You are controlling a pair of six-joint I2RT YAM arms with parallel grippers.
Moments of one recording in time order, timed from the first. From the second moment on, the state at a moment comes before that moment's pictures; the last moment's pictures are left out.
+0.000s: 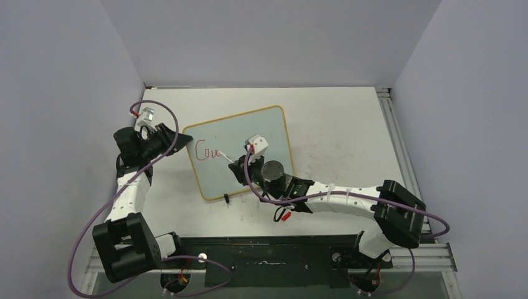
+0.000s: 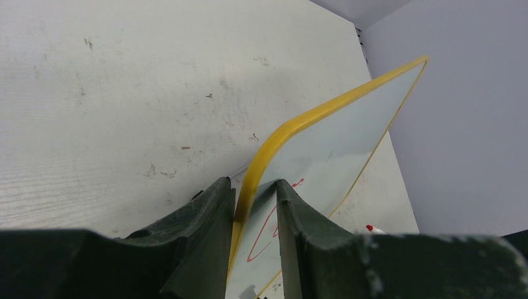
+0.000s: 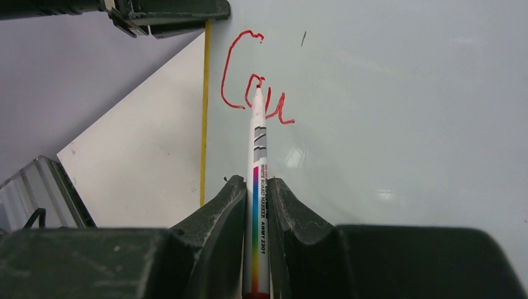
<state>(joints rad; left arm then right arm) 0.30 1.21 0.72 0.12 0.85 -0.52 1.11 1.54 0.90 0.49 0.26 0.29</state>
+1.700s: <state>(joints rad) 0.30 1.21 0.72 0.12 0.85 -0.52 1.07 1.68 0.99 0.46 0.29 0.28</state>
